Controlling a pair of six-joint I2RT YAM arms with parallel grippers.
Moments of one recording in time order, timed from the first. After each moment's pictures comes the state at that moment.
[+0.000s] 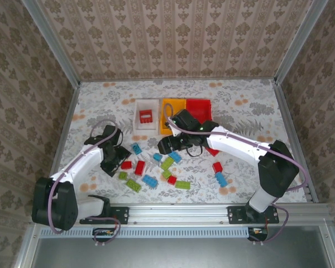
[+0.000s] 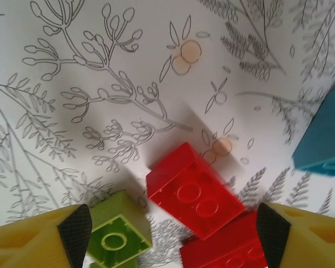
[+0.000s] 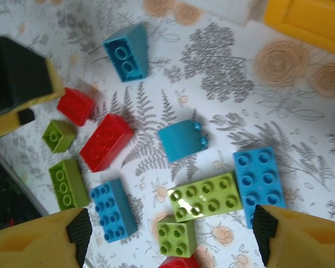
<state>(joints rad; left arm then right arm) -0.28 1.24 0.72 -0.85 0.05 -1.16 0.76 1.64 1.24 -0.54 -0.28 0.41</state>
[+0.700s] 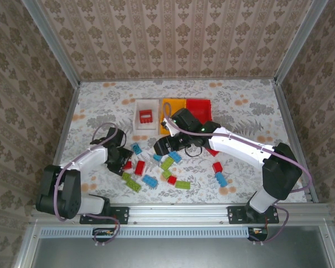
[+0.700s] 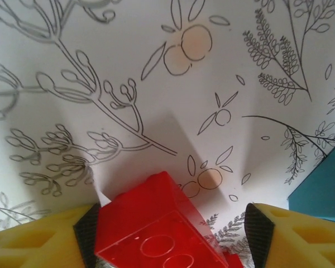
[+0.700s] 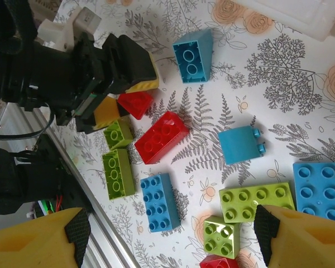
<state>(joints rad) -0.30 1.34 0.65 -0.65 0.12 -1.36 0.77 1.61 1.24 -0.50 -0.39 0.40</state>
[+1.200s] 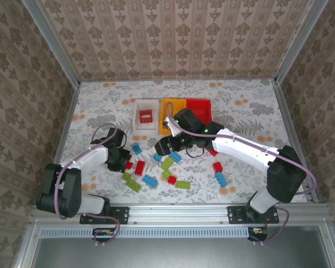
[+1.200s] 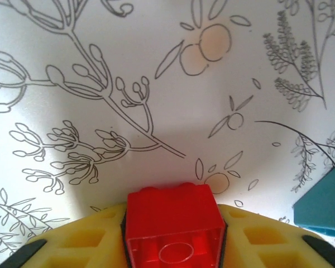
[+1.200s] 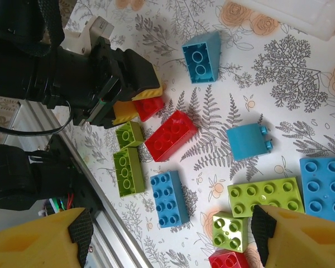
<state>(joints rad) -0.30 1.35 0.65 -0.65 0.11 -1.40 0.77 1.56 1.22 -0.49 -0.40 0.42</state>
